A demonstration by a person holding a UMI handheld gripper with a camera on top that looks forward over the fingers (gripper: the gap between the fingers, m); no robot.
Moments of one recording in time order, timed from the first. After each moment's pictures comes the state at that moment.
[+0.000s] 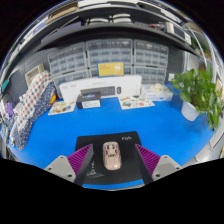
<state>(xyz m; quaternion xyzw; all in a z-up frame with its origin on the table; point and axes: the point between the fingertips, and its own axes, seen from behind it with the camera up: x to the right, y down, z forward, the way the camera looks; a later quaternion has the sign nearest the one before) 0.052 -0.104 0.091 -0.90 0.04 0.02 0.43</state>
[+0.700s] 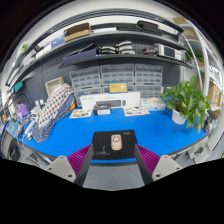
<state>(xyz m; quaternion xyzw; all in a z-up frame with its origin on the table) 0.049 -0.274 0.200 -0.87 0.01 0.05 0.50</state>
